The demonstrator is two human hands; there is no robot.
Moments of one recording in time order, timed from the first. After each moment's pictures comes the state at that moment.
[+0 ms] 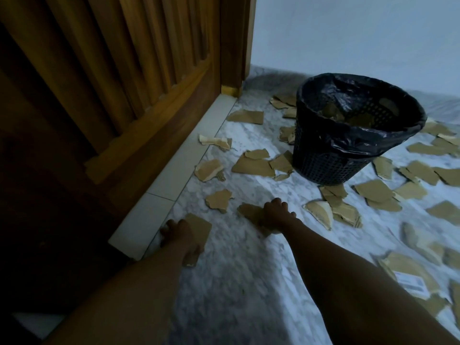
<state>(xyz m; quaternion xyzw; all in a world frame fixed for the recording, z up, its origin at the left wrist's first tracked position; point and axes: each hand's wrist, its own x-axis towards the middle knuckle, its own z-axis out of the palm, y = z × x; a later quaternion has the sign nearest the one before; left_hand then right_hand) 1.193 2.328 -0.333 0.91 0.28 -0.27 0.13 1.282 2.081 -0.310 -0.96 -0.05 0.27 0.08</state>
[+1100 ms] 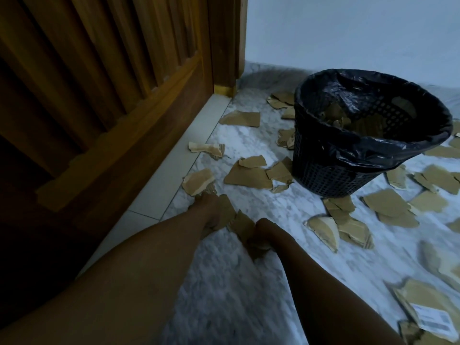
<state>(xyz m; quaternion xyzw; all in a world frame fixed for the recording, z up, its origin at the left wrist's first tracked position) 1.349 2.275 -0.324 0.95 0.08 -0.29 0.08 1.327 2.087 -0.343 -0.92 -0.02 0.36 0.17</state>
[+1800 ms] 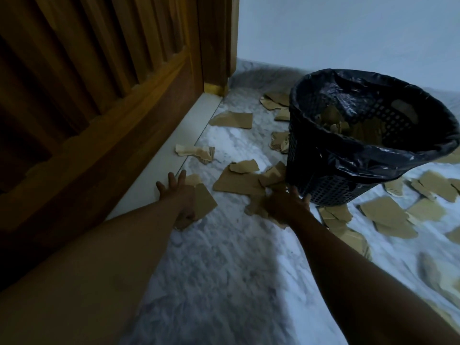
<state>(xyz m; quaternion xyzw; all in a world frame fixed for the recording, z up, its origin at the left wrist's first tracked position) 1.397 2.318 -0.321 0.95 0.05 -0.29 -0.07 1.410 2.035 -0.324 -0.97 -0.05 0.22 0.04</state>
